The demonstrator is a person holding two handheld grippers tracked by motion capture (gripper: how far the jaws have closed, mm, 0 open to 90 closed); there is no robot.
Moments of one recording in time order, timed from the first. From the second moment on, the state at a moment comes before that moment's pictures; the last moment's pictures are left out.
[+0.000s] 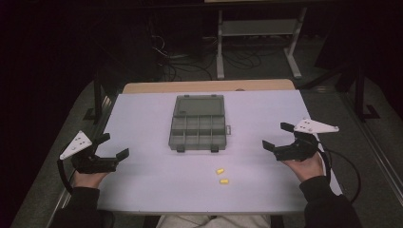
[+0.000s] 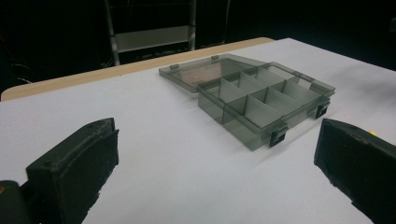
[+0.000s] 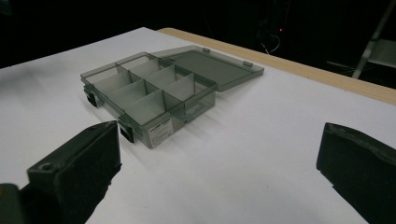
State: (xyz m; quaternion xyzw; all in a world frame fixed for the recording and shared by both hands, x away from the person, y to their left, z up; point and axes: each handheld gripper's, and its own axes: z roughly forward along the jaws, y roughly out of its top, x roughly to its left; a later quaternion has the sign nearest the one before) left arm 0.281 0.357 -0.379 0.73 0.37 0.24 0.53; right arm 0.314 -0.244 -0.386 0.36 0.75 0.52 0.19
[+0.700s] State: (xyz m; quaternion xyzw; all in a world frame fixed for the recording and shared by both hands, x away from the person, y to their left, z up) left arm 0.280 0.342 -0.365 0.76 0.35 0.23 0.50; right arm 0.312 -0.247 -0.387 0.36 0.75 0.52 0.18
